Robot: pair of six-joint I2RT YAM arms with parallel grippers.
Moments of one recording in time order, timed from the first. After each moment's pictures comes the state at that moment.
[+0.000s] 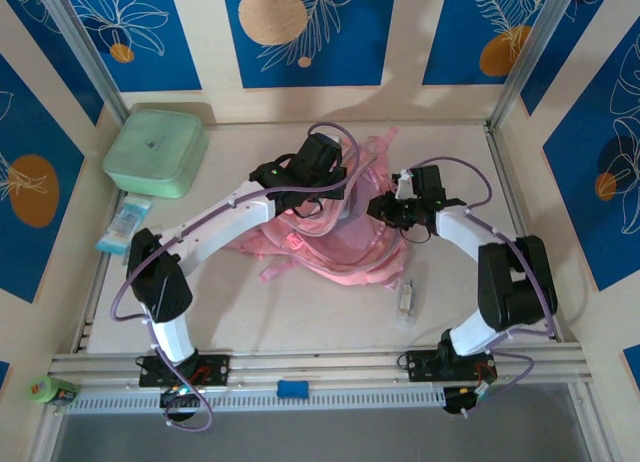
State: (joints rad) left arm -0.82 1.79 1.70 -0.64 -0.19 -0.53; right arm 0.20 1.58 0.91 -0.21 -0.60 0.60
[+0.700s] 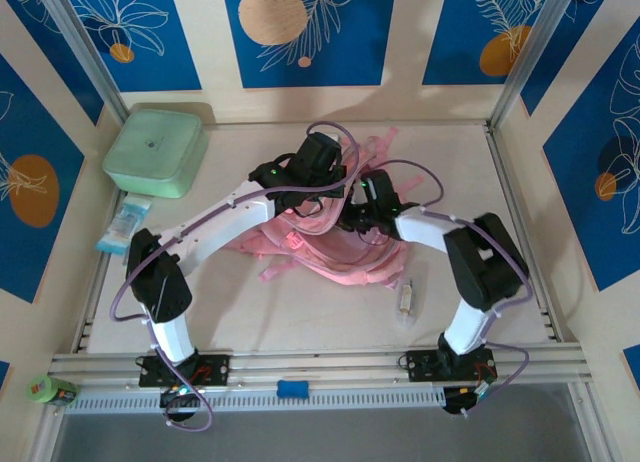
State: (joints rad) left arm -0.81 1.78 1.70 -0.63 -0.20 -0.53; right arm 0.43 1.67 0.91 0.02 -0.53 0.77
